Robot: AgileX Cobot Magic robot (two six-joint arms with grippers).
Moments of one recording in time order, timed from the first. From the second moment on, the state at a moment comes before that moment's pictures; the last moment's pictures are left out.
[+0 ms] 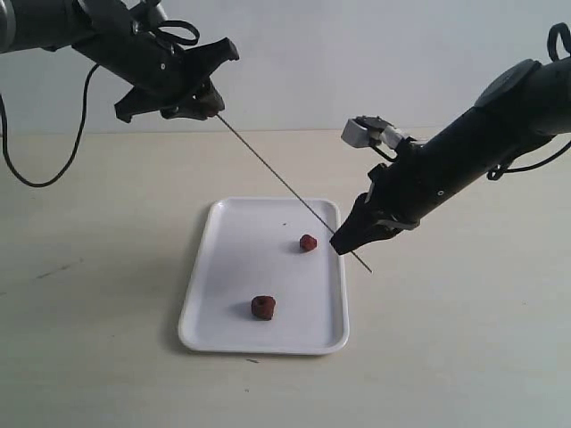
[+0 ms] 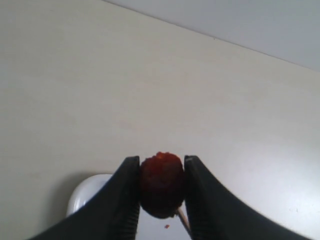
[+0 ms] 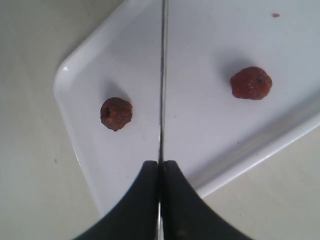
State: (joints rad) left arm -0.35 2.13 -1.80 -0.38 0.64 -0.28; right arm 0.06 2.02 -1.26 0.91 0.99 -1.16
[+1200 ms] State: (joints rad) left arm -0.46 2.13 -1.80 -0.45 0.66 -0.16; right arm 0.06 2.02 -1.26 1.04 0.94 -1.20
